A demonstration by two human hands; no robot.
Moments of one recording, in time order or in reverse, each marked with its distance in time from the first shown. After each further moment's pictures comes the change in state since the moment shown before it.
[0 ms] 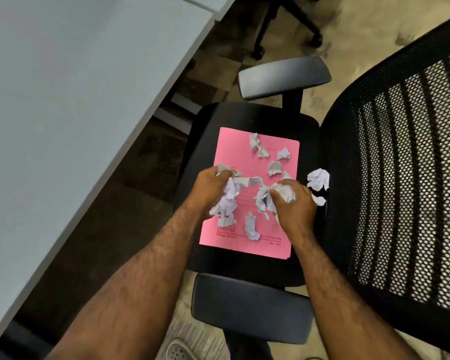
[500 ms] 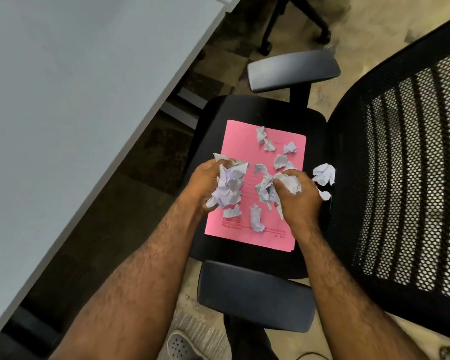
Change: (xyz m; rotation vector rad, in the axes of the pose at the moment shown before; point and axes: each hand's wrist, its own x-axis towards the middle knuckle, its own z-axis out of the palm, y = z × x) left_hand -0.028 0.014 -0.018 -0.131 -0.018 -0.043; right_hand -0.011 -0.016 0.000 0.118 0.000 0.027
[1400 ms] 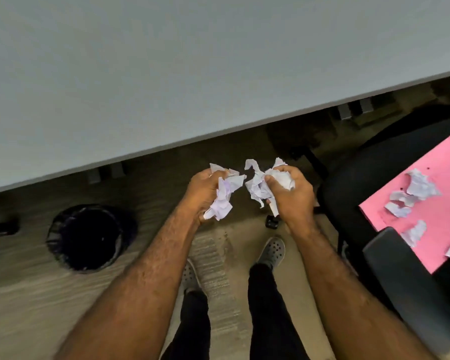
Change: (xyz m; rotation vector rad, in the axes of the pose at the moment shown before) left_hand -0.238 -0.226 -0.324 -0.414 0.565 0.036; right_hand -0.311 -0.002 0.227 -0.216 -0.734 -0.239
